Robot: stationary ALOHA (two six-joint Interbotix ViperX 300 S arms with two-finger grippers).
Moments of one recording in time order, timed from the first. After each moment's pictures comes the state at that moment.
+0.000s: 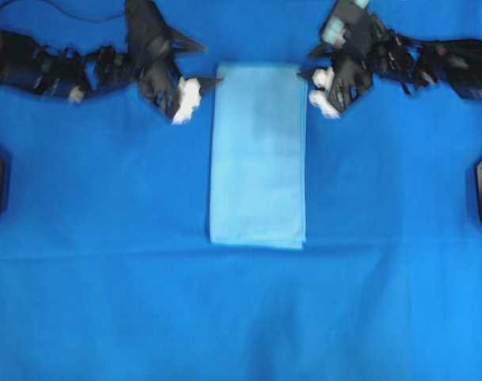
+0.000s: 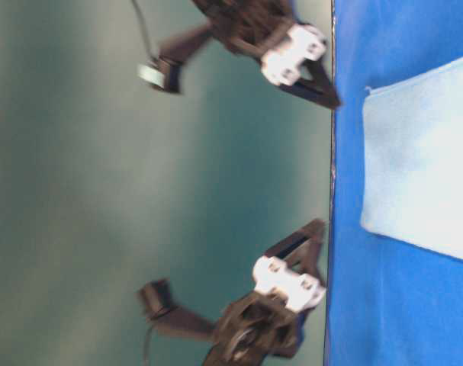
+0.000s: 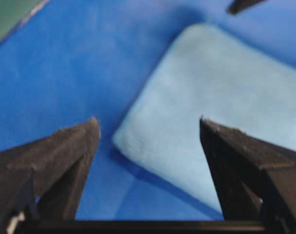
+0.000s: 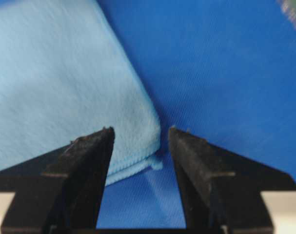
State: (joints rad) left arm 0.42 0.17 0.76 -0.04 -0.45 -0.04; right arm -0.51 0.06 0.78 -0.07 -0.10 0.05
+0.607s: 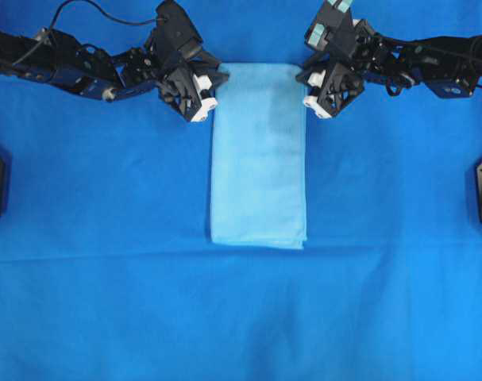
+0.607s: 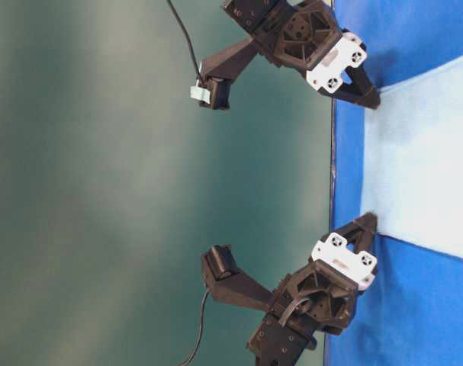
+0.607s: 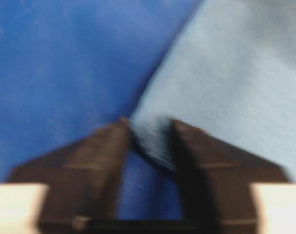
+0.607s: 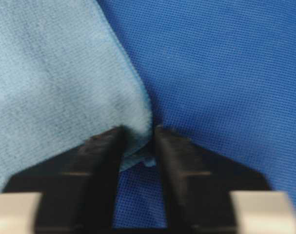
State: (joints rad) left arm 0.44 0.35 0.67 -0.04 -0.45 -0.02; right arm -0.54 0.16 0.76 -0.08 -0.12 0.05
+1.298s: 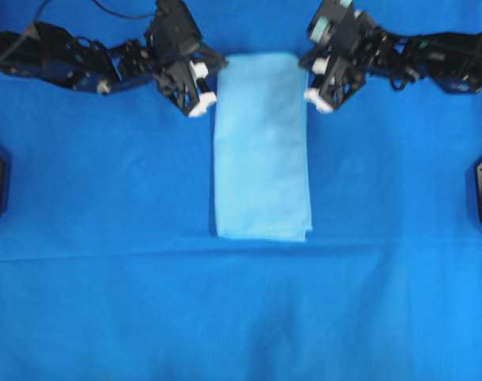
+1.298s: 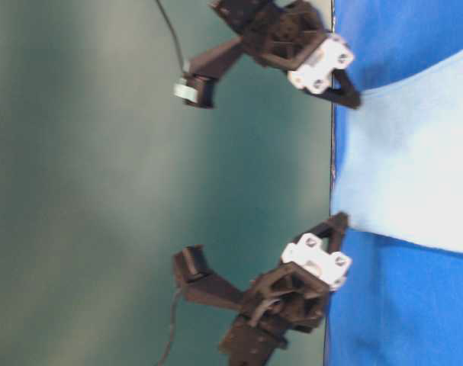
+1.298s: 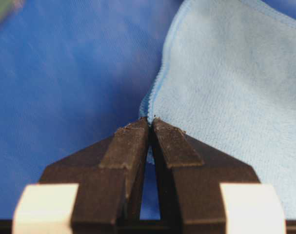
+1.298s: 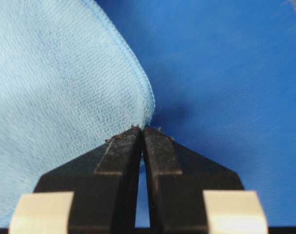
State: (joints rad) left arm 0.46 0.25 0.67 -0.03 -0.40 0.05; right arm -0.56 0.09 0.75 -0.10 -0.12 0.05
